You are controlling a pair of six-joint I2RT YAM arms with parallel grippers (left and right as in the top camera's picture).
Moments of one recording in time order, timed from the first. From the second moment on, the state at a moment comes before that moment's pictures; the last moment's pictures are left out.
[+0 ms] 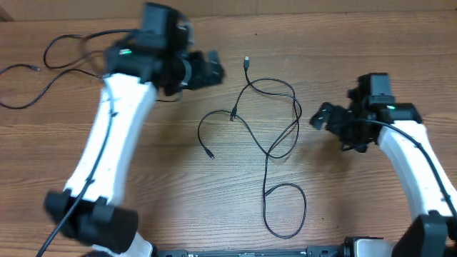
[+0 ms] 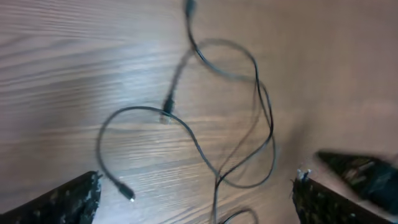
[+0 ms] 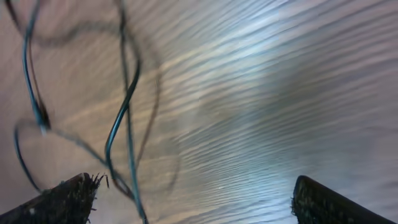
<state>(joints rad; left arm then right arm) -0.31 1.78 1.82 -1.12 0.31 -0.40 -0.06 1.46 1.07 -0.87 -0.22 0.46</state>
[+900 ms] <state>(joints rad) -0.77 2.22 1.82 -0.94 0.19 -0.21 -0.31 1.37 1.07 -0.89 -0.28 0.51</state>
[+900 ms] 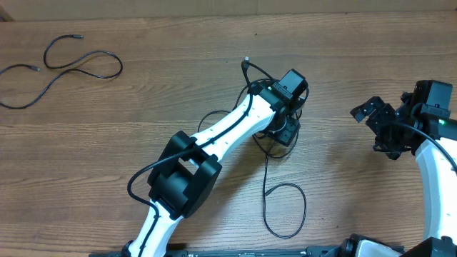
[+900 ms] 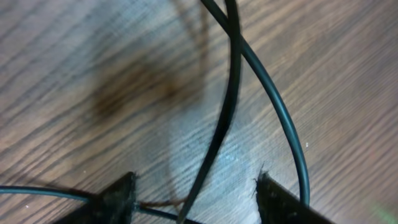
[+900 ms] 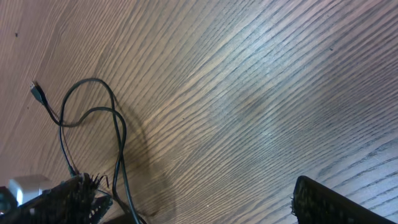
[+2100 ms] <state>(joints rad) -0.77 2.26 1.82 -0.92 0.18 -0.34 -0.31 1.37 1.07 -0.89 -0.30 0.51</state>
